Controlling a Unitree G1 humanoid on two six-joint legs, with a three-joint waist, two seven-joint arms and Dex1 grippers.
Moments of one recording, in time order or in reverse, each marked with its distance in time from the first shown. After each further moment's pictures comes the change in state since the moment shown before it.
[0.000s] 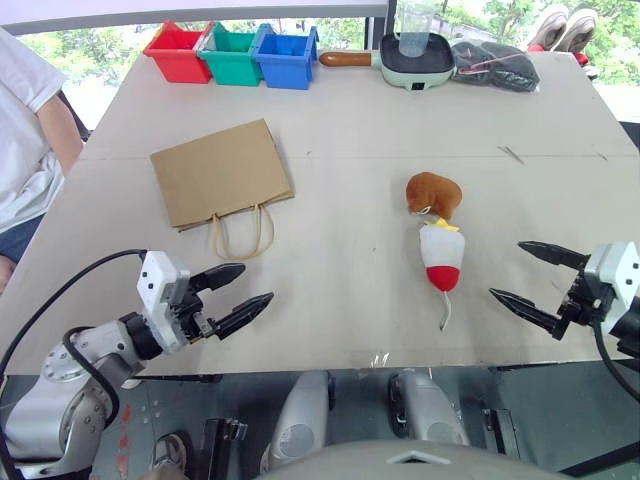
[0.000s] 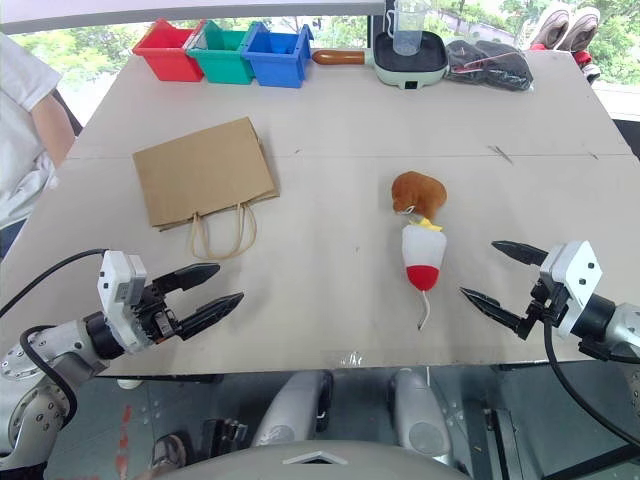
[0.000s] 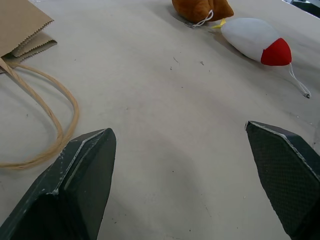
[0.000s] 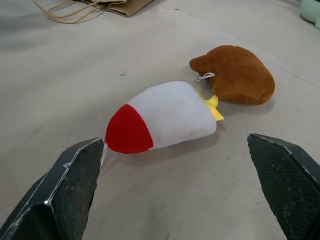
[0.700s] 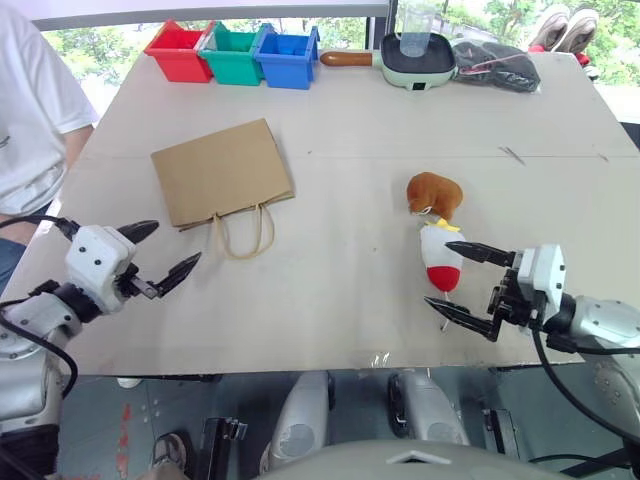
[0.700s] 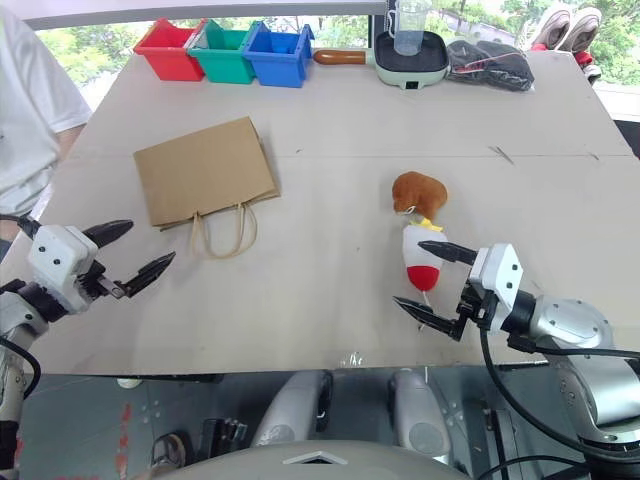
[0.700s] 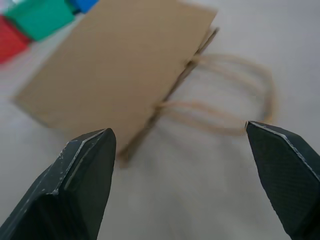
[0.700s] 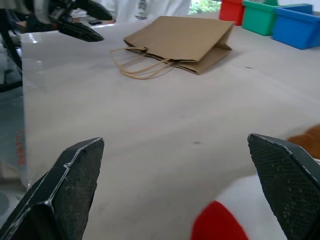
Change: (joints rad) left arm -0.193 0.119 0.075 0.499 0.416 -0.586 0.043; right arm -0.139 0.130 0.310 -0.083 -0.022 -0.040 -0.037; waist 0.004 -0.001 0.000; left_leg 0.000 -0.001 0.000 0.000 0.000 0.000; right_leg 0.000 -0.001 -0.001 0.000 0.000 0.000
